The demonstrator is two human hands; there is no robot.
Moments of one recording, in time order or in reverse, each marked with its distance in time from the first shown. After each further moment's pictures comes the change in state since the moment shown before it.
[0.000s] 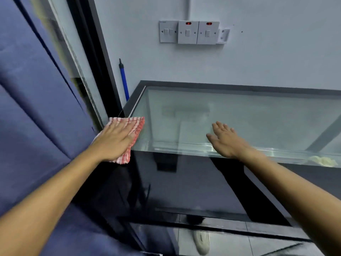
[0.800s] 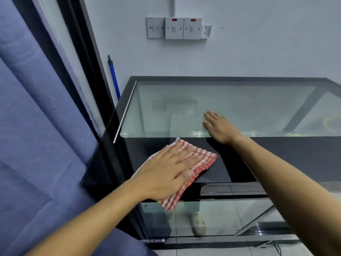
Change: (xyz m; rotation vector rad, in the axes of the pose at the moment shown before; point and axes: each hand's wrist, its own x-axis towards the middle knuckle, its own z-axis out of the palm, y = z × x) left_hand -0.124 0.138 0.023 -0.053 0.049 0.672; right_hand -0.028 -0.004 0.007 0.029 0.071 0.012
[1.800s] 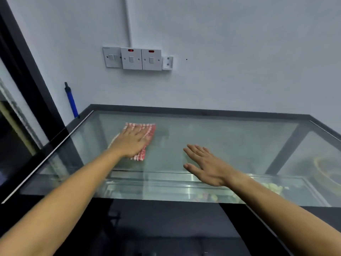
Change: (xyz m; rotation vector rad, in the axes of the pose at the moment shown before) left_hand 0.298 -0.117 -0.025 0.018 0.012 -0.545; right_hand 0.054 0.180 -0.060 -0.094 -0.108 -0.324
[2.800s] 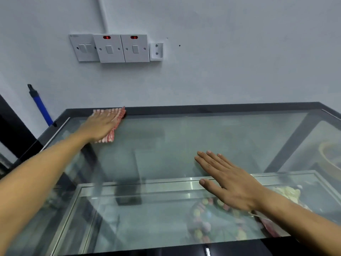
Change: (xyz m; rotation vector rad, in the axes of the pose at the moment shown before) left_hand 0.129 -0.123 -0.026 0.036 -0.023 -0.007; right_hand -0.006 0.020 -0.007 -0.045 -0.007 0.027
